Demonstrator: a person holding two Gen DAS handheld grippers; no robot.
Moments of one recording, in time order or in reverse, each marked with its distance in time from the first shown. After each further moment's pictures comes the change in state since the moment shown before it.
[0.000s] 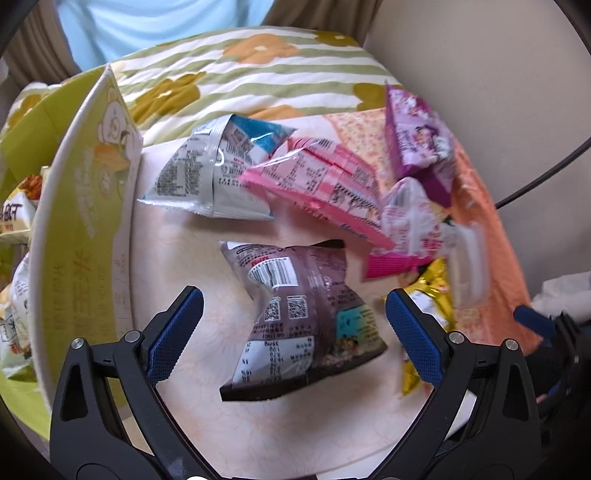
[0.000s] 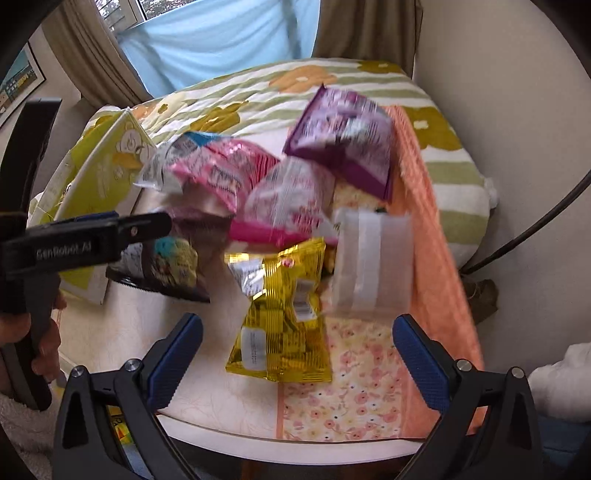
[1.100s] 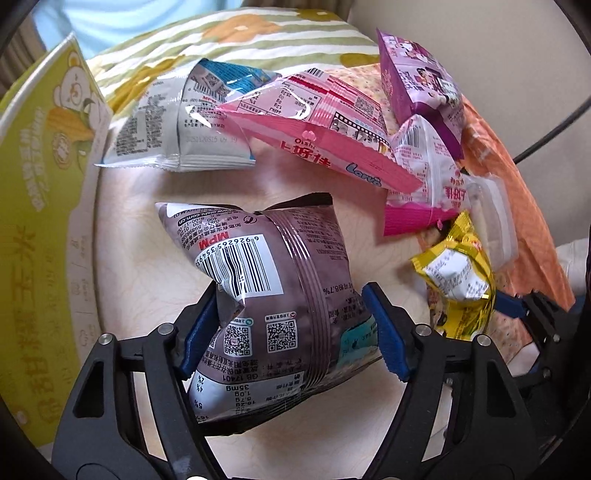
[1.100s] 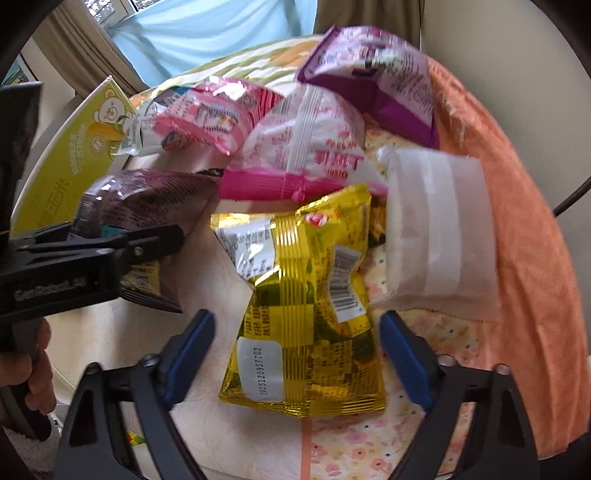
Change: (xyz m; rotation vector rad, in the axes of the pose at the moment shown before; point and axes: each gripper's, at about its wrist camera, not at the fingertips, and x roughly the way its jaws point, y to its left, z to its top) left arm 0.039 -0.003 -0.030 0.095 0.055 -0.026; right arm 0.064 0.004 -0.020 0.034 0.054 0.029
